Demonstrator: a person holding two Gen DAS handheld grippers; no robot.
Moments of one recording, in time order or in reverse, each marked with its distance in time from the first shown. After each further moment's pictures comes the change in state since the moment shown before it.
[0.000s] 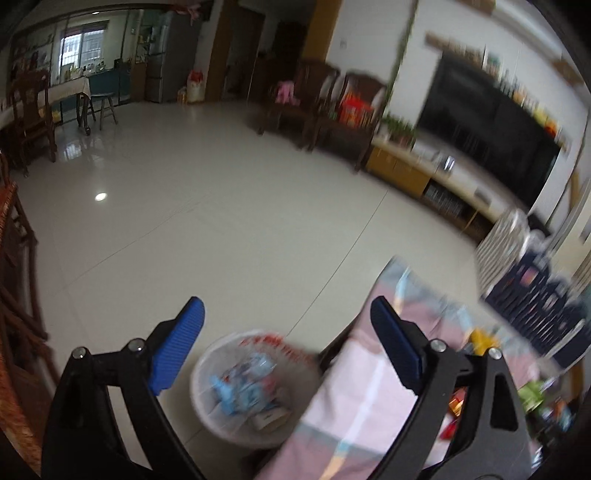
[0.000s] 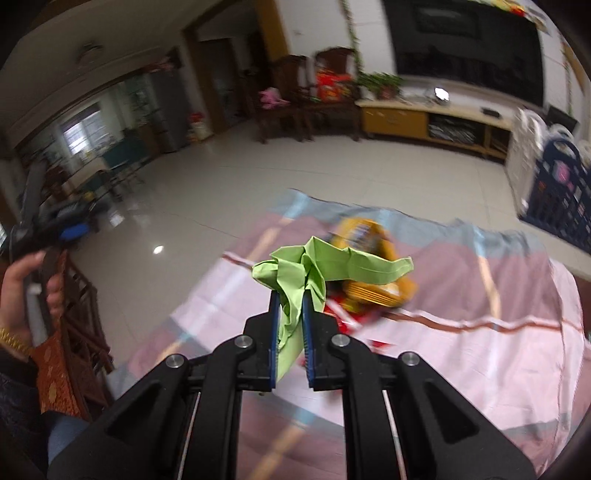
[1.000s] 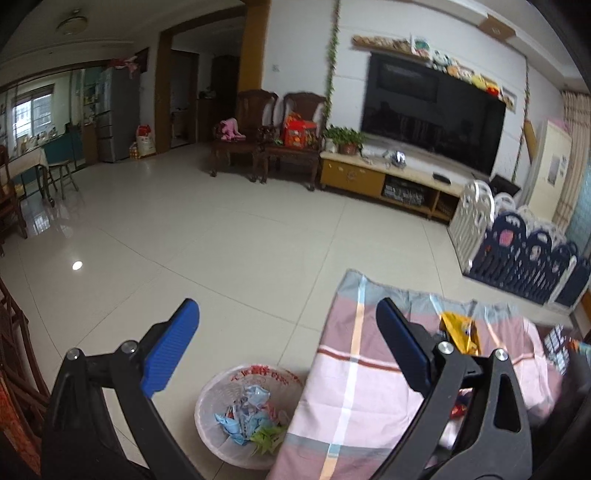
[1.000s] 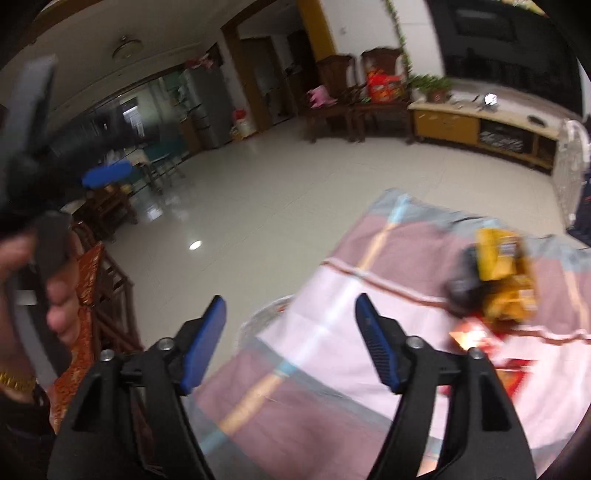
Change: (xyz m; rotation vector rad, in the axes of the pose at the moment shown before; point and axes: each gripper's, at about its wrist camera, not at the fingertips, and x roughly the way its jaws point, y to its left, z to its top) left arm -0.025 -0.072 -0.003 0.295 -0.052 -0.086; right arm 0.051 0.089 0.005 -0.017 -0.012 0.093
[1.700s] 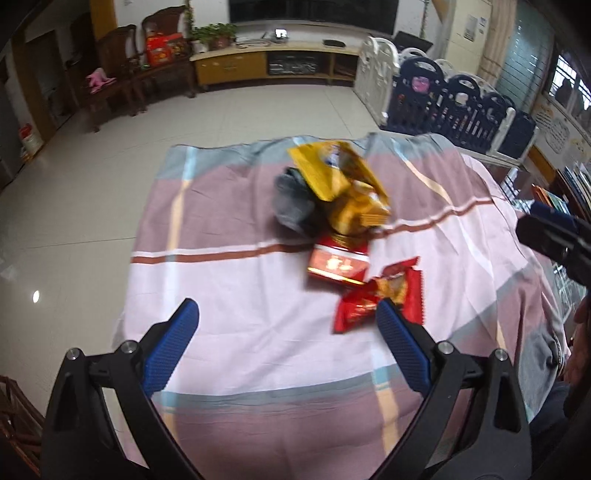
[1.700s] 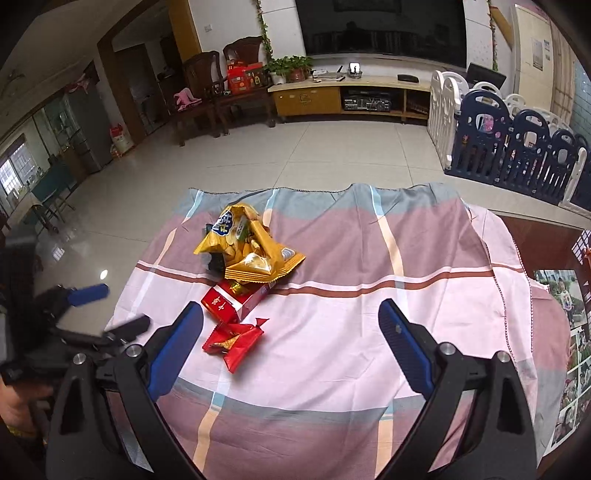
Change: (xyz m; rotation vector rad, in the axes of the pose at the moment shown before) left arm 0.085 -0.201 -0.120 0.363 0.406 -0.274; right arm -0.091 -0.181 -0.025 0.256 0.066 -0.380
